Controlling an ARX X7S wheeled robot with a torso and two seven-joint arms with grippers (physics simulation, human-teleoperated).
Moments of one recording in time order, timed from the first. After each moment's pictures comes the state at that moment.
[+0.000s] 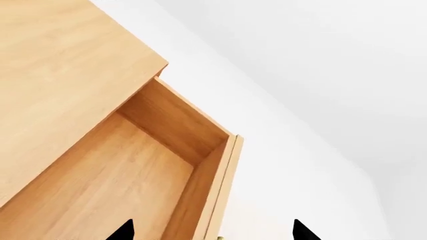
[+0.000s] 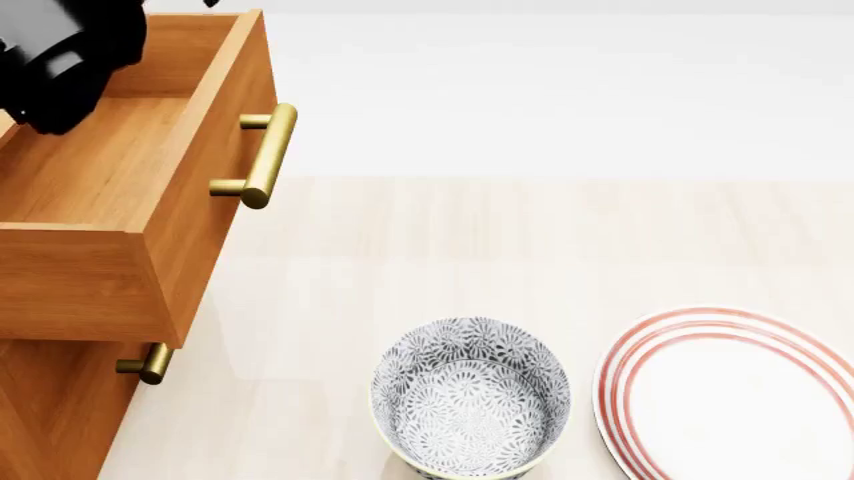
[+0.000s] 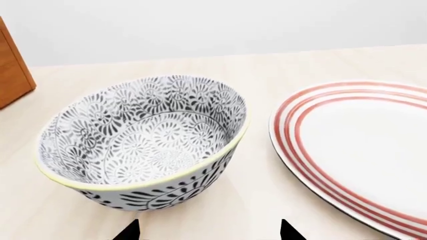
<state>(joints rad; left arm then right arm) -1.65 -0.05 0.08 -1.11 -0.97 -0.66 -0.70 0.10 0.32 -0.43 0.10 0.46 0.04 0.33</state>
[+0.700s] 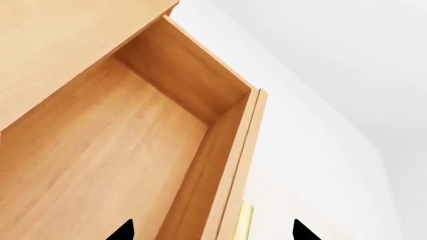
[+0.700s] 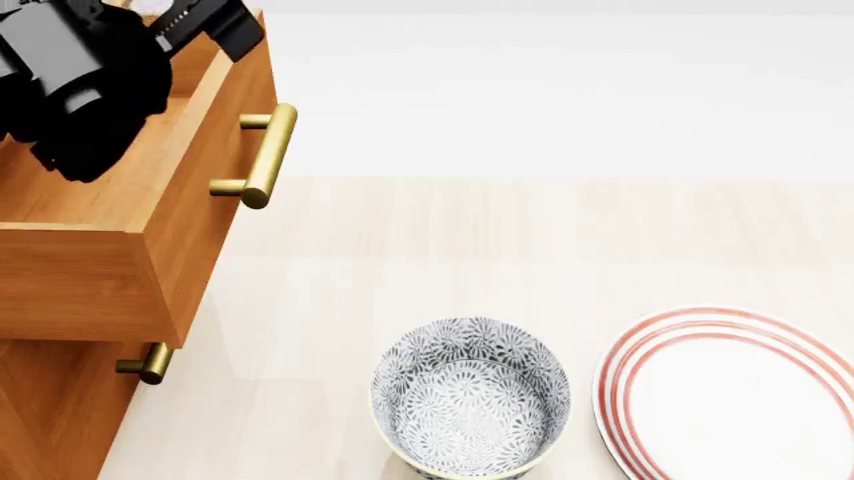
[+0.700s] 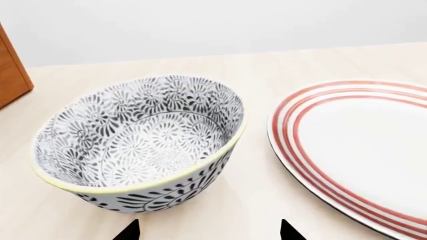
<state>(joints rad) -1.68 -0.04 0.05 -1.30 -0.94 -0.68 -0.63 0.10 0.32 -0.43 0.10 0.48 0.05 0.34</state>
